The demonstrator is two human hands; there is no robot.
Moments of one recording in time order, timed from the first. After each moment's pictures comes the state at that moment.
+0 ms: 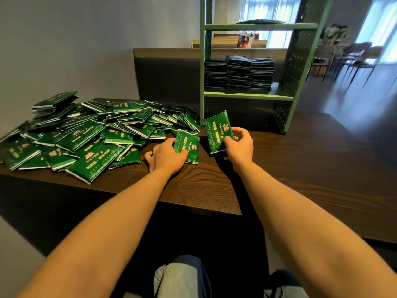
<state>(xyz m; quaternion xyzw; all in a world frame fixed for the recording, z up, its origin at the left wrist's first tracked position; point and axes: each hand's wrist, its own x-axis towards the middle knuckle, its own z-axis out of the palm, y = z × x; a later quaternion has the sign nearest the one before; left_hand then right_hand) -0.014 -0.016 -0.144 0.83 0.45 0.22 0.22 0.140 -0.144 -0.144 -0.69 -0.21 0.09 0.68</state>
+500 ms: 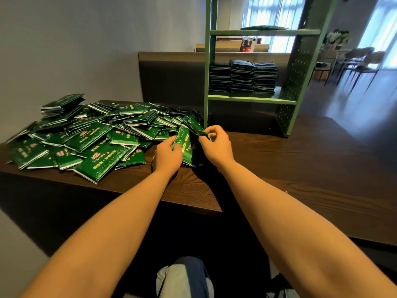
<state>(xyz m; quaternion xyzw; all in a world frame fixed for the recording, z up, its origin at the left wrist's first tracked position) -0.024 -0.022 -0.135 0.74 0.39 0.36 0.41 0.091 -0.111 -0.123 -0.72 -0.34 0.10 0.60</state>
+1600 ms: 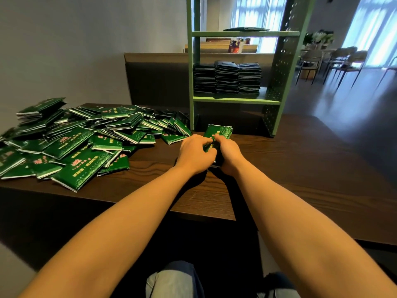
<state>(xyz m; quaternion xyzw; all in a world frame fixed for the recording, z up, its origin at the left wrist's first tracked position) 0.044 -0.072 -0.120 0.90 0.23 0.24 0.27 0.142 -0.141 -0.127 -0.61 -0.12 0.33 0.71</state>
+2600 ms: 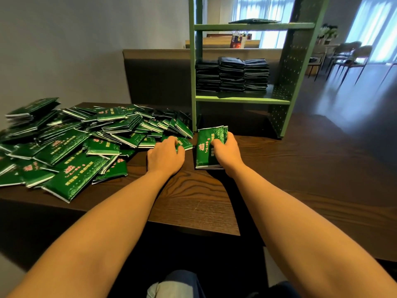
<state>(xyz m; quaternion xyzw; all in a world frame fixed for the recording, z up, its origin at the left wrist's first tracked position) 0.029 0.011 -0.148 0.89 0.37 0.25 0.11 0.160 -0.115 -0.144 -0.71 -0.26 0.17 0.64</state>
